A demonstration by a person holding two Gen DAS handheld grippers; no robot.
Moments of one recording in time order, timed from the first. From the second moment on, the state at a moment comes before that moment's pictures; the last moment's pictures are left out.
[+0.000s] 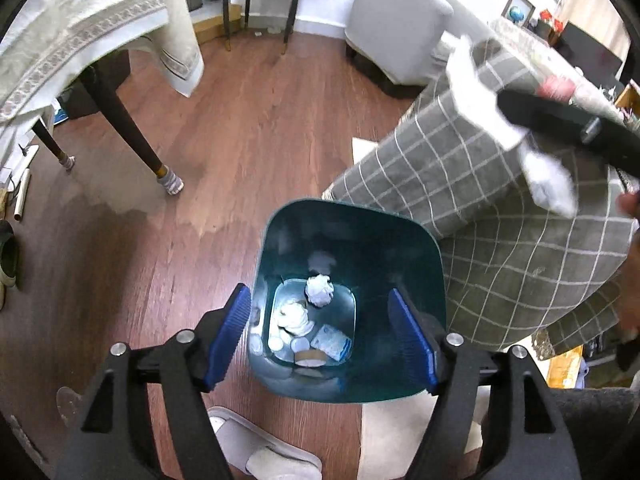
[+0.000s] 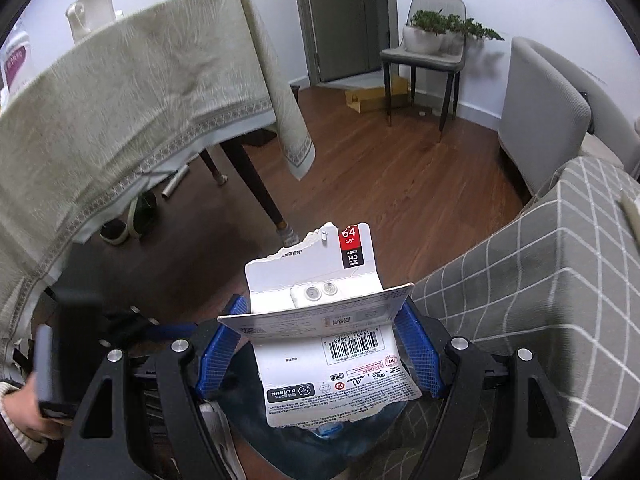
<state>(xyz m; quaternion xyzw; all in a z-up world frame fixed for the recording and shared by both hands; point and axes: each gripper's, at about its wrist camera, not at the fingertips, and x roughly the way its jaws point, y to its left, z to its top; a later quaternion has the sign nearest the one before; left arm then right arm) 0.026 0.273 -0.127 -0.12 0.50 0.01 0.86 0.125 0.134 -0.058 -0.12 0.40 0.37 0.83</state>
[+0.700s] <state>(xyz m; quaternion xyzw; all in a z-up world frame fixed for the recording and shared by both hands) -0.005 0.305 -0.037 -0.13 0.36 0.03 0.92 0.121 0.177 -0.160 -0.18 0.51 0.35 0.77</state>
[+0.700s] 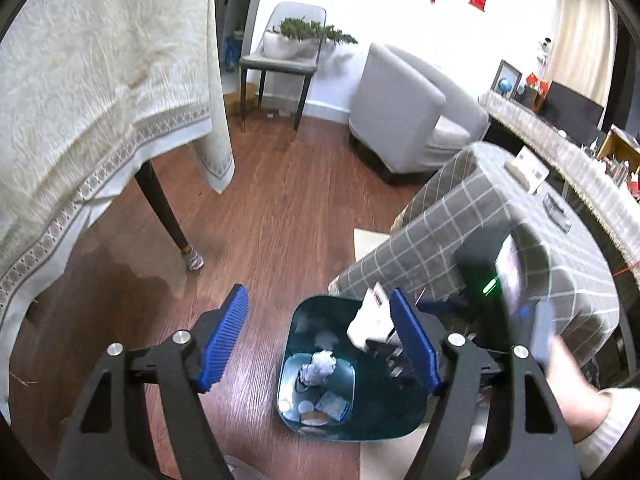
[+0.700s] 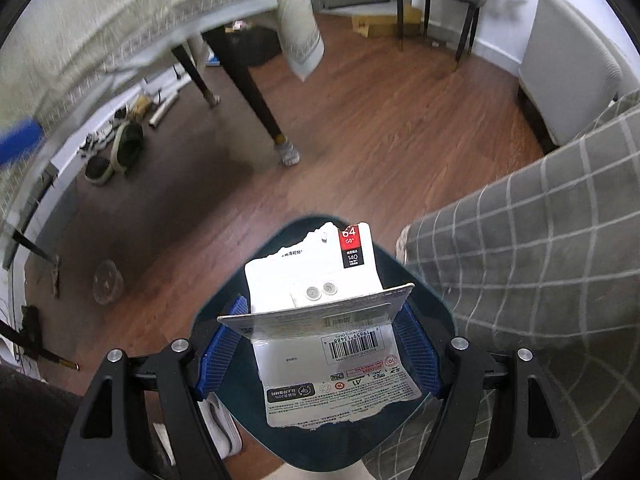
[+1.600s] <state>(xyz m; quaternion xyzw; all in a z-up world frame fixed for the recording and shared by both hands) -0.005 0.274 0.046 -0.11 0.28 0.02 0.95 0.104 0.147 -0.184 -0.22 0.54 0.36 0.73</state>
